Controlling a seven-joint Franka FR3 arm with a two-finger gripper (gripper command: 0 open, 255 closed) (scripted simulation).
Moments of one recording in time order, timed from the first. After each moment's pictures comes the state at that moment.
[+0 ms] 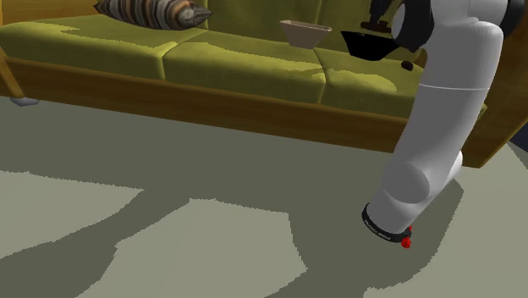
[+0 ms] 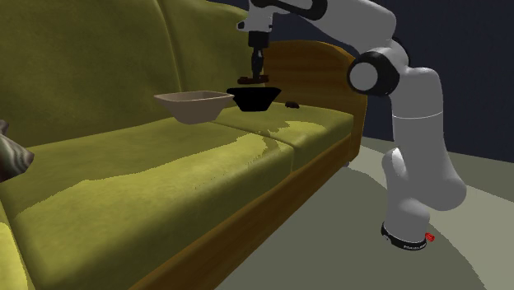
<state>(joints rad) -0.24 0.25 -0.86 -1.01 0.25 1.25 -0.89</state>
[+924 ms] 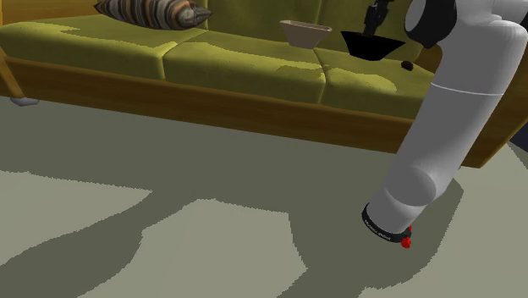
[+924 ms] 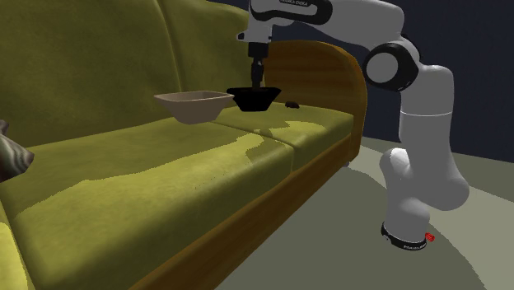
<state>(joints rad) -0.14 0.14 -0.85 -1.24 0.15 1.40 -0.85</state>
